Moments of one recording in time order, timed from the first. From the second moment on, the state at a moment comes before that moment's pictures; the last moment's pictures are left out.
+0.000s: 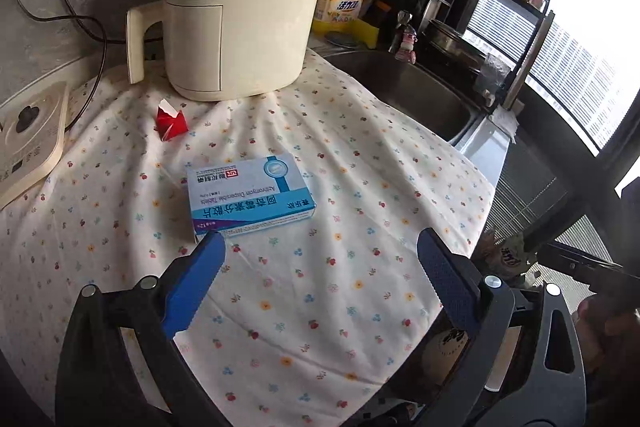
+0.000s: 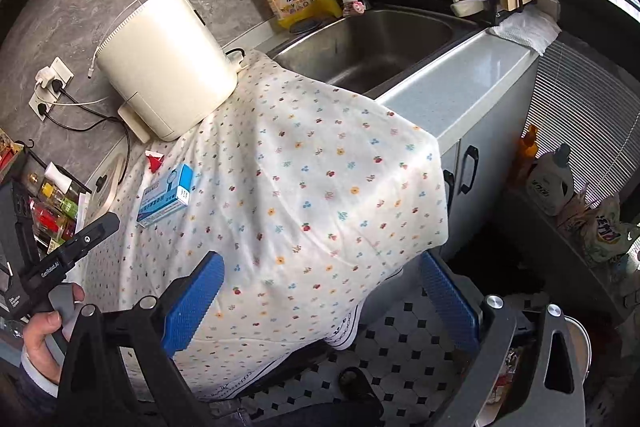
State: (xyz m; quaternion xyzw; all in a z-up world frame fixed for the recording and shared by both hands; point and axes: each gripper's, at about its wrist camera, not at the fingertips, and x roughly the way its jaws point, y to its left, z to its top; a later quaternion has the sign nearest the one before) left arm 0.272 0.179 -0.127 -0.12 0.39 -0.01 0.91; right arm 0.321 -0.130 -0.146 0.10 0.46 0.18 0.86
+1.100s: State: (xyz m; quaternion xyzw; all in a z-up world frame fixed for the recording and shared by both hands) left arm 0.352 0.231 -0.186 -0.16 0.43 -0.10 0.89; right arm 0.331 -0.080 -0.146 0.06 0.48 0.12 0.87
